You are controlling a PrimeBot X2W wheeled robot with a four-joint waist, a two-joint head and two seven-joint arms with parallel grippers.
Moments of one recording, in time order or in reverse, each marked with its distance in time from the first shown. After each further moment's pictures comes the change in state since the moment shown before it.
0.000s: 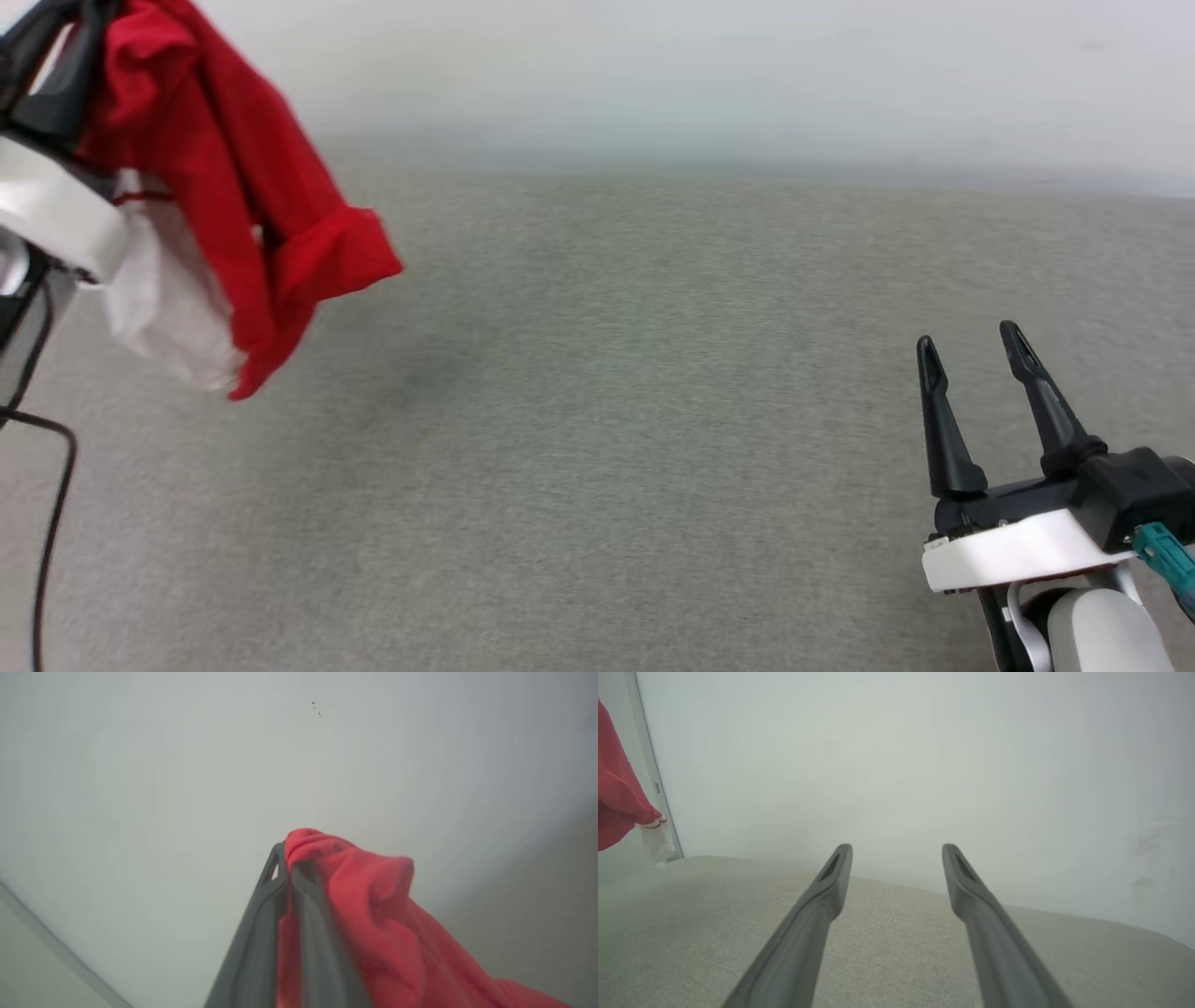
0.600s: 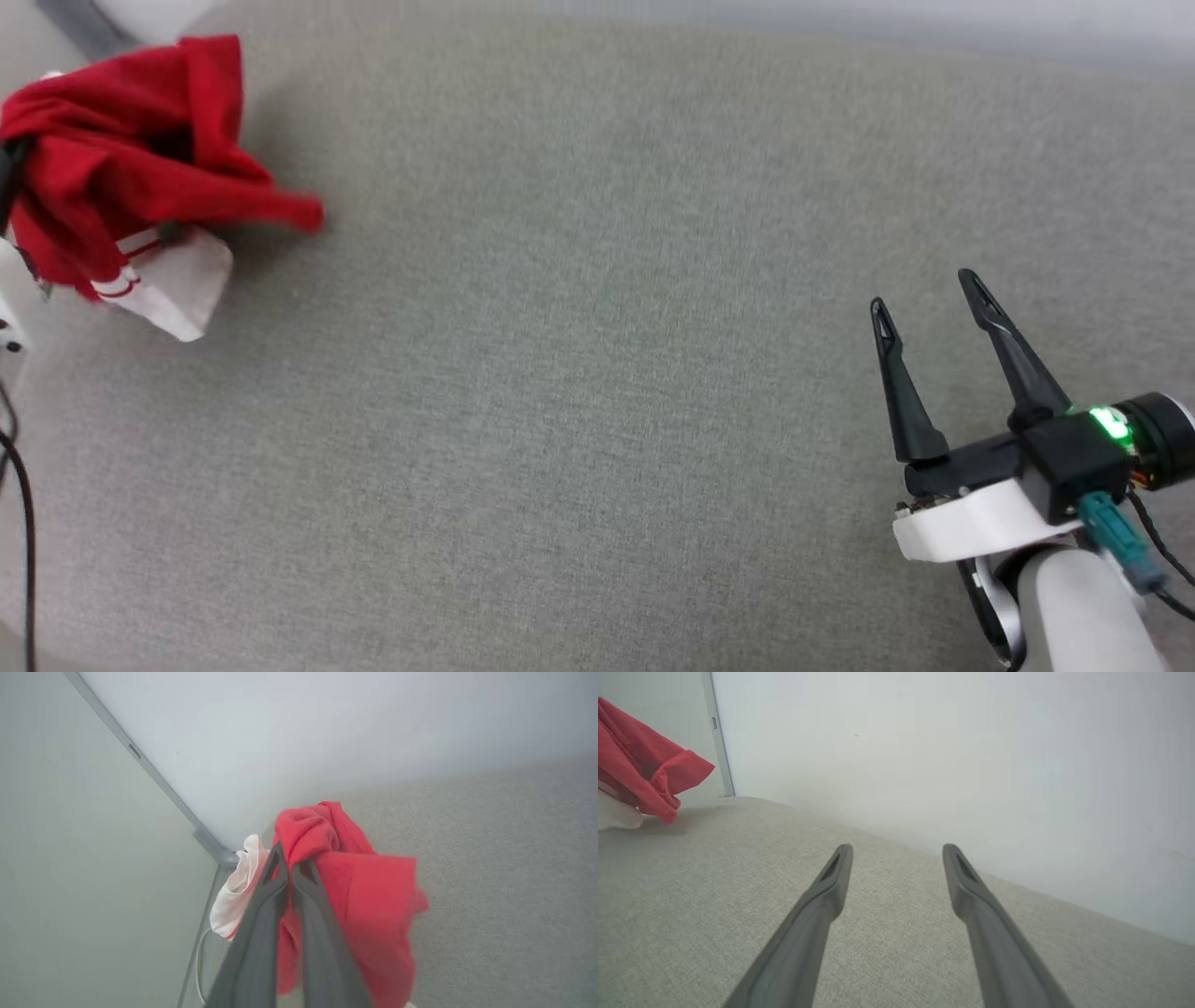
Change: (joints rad) left arm 0.091 -0.053 0.074 0.347 -0.282 -0.120 0.135; right arm -0.078 -0.001 0.061 -0.024 -0.170 0.000 0.000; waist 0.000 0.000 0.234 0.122
